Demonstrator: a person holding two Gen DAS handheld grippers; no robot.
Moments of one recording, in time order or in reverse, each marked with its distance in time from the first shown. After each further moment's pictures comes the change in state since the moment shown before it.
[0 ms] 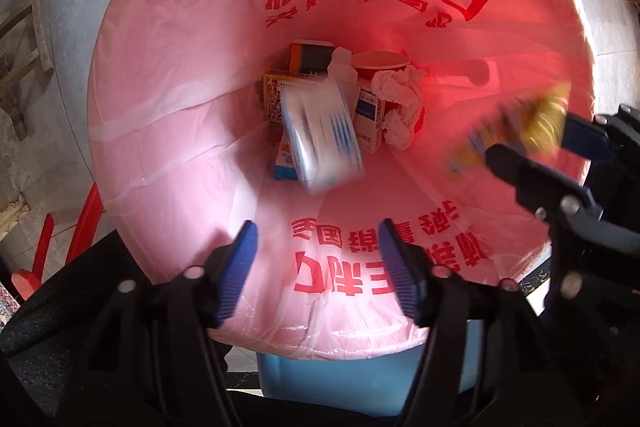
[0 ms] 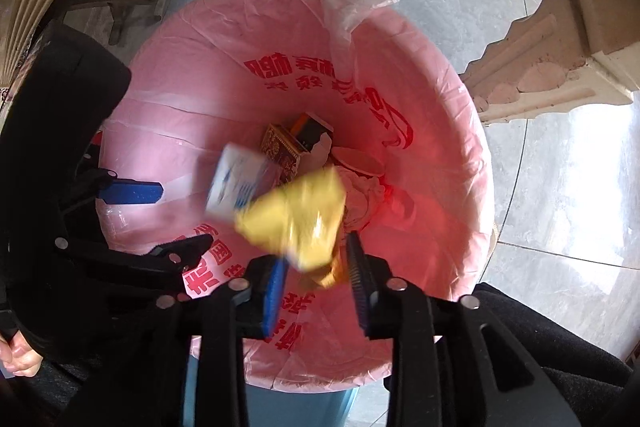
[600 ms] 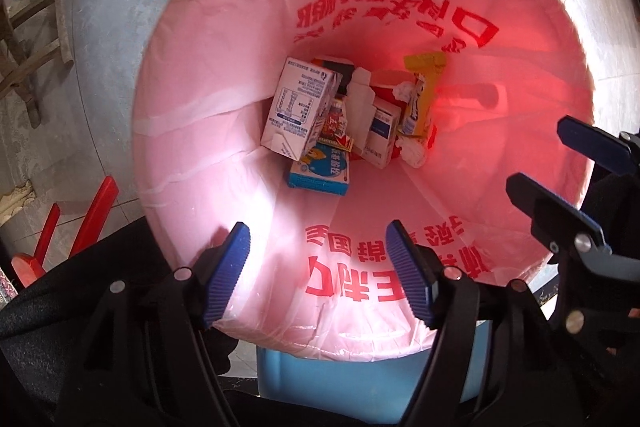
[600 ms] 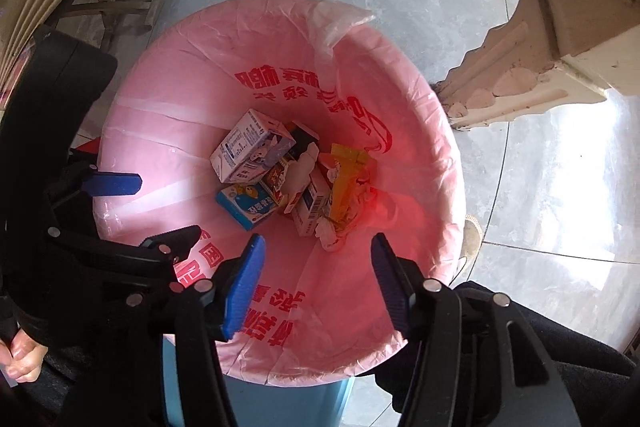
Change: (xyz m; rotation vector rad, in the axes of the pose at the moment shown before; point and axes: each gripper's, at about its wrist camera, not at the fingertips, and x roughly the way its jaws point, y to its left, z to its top) left arm -0.015 0.009 -0.007 -0.078 -0.068 0.024; right arm -0.015 -0.003 -0.006 0.025 -0.043 -0.042
